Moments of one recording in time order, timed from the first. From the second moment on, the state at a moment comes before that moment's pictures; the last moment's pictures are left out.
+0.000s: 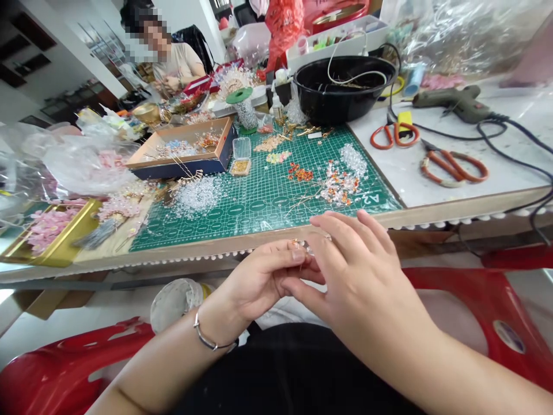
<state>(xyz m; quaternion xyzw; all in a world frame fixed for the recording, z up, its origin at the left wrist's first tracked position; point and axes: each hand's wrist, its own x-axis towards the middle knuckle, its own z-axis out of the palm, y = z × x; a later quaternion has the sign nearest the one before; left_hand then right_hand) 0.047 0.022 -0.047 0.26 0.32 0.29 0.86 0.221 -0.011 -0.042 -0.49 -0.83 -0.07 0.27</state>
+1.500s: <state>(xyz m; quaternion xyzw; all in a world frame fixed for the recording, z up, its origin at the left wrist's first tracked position) 0.047 0.015 -0.035 0.27 0.33 0.40 0.81 0.208 -0.020 -0.034 -0.42 -0.83 -0.12 0.35</state>
